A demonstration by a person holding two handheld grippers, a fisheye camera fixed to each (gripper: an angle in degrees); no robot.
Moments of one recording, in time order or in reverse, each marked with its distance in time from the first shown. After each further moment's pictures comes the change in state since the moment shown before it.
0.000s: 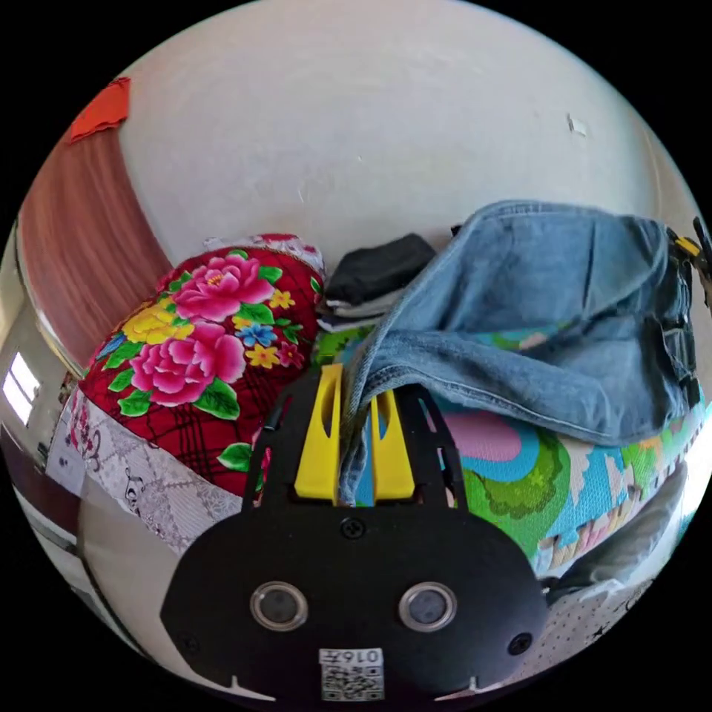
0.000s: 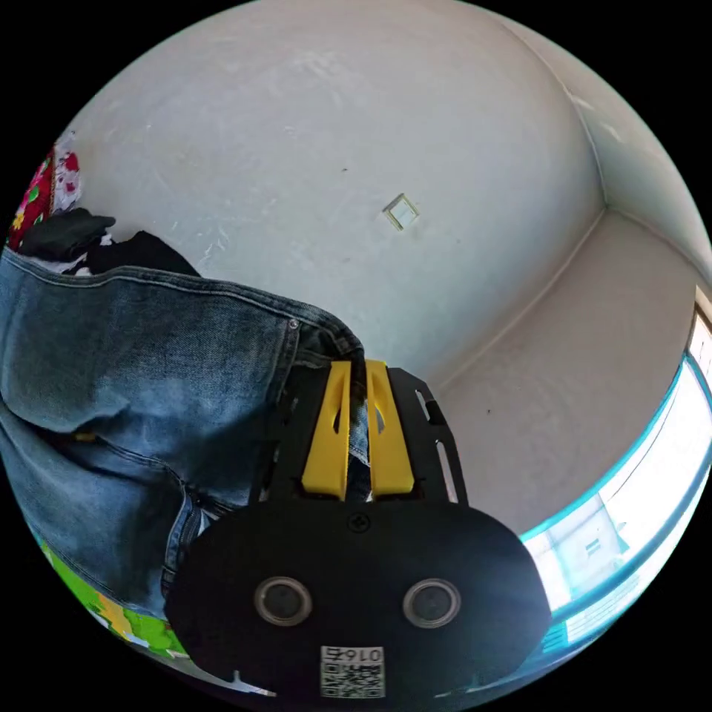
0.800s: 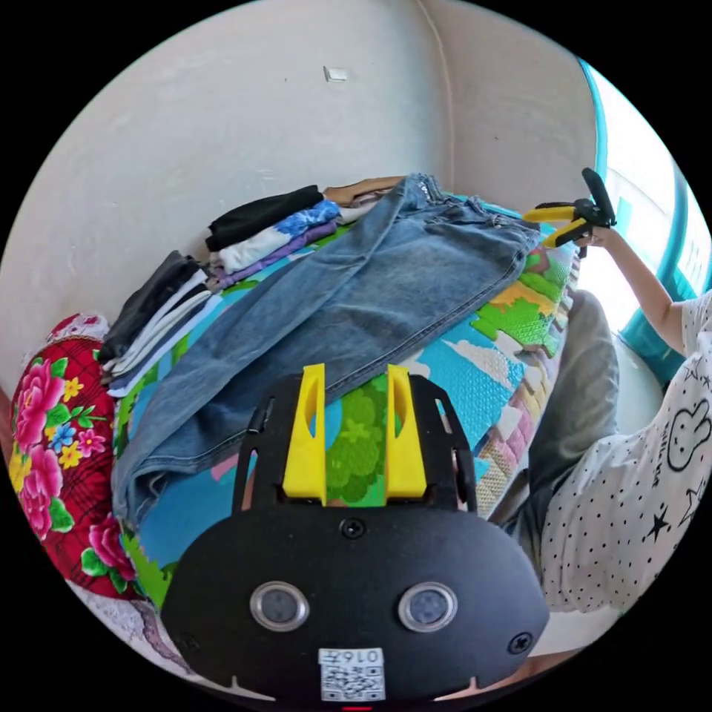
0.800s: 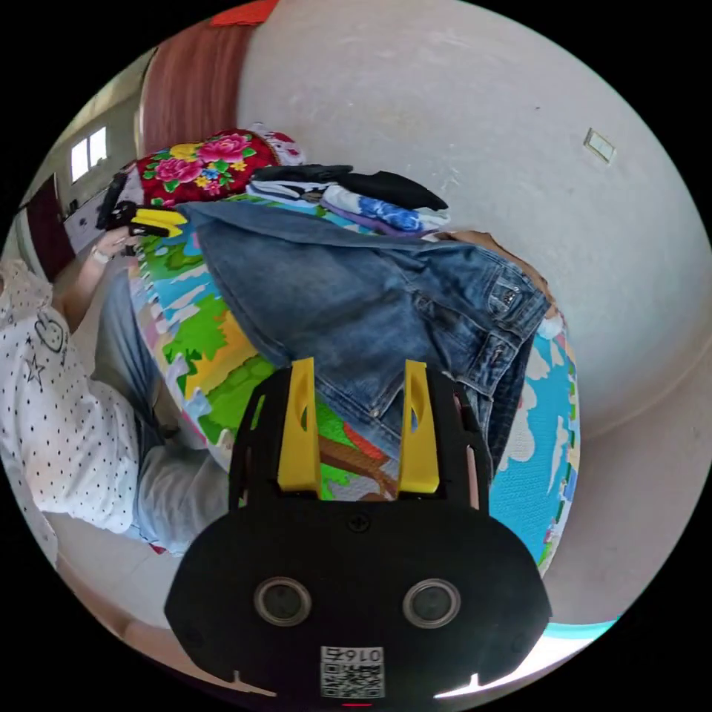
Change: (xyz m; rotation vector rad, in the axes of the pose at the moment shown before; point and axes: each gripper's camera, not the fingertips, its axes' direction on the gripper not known) left arm 0.170 0.051 0.083 0.004 0.549 0.532; right arm 0.000 0.252 0.015 0.009 -0.982 -0.291
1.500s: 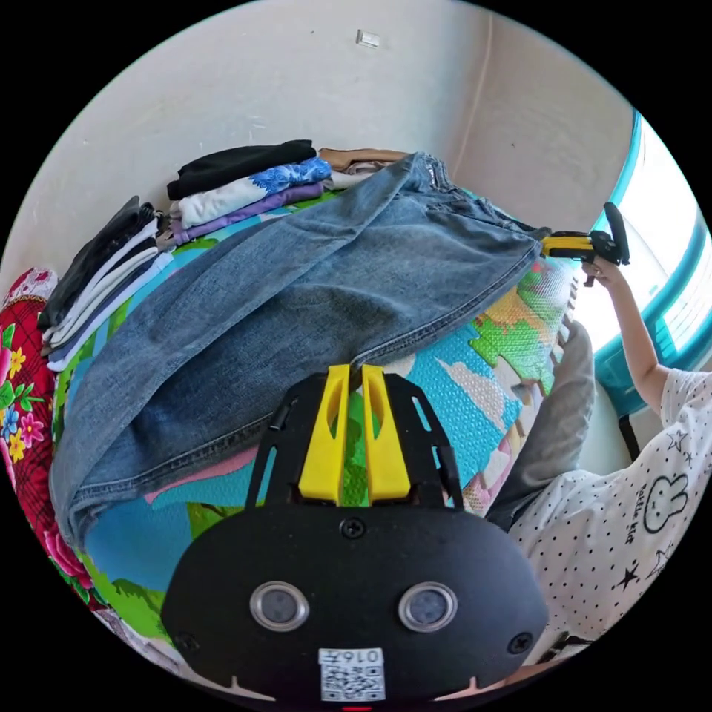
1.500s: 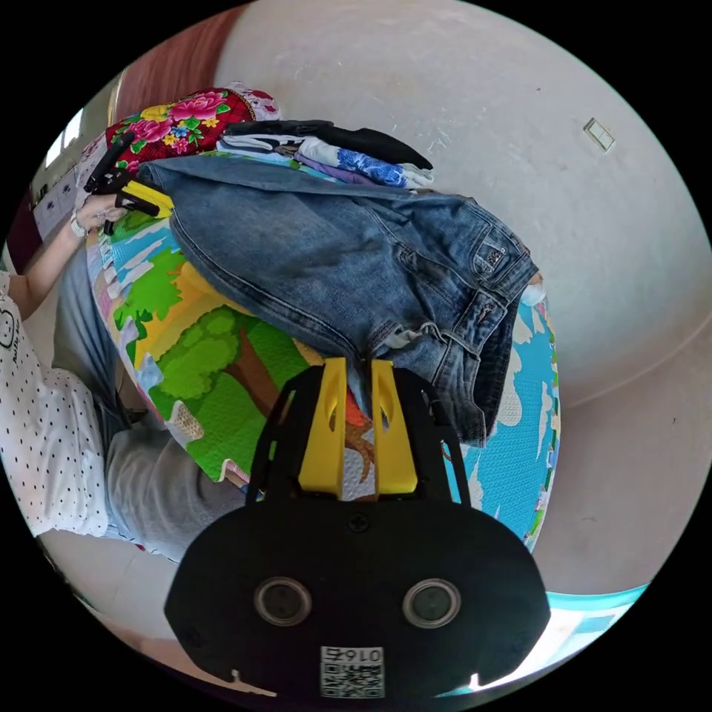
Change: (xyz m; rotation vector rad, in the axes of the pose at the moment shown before) left arm -0.045 -0.042 0.105 -0.122 0.198 -0.116; right arm 0.042 0.014 0.028 -0.142 0.149 0.062
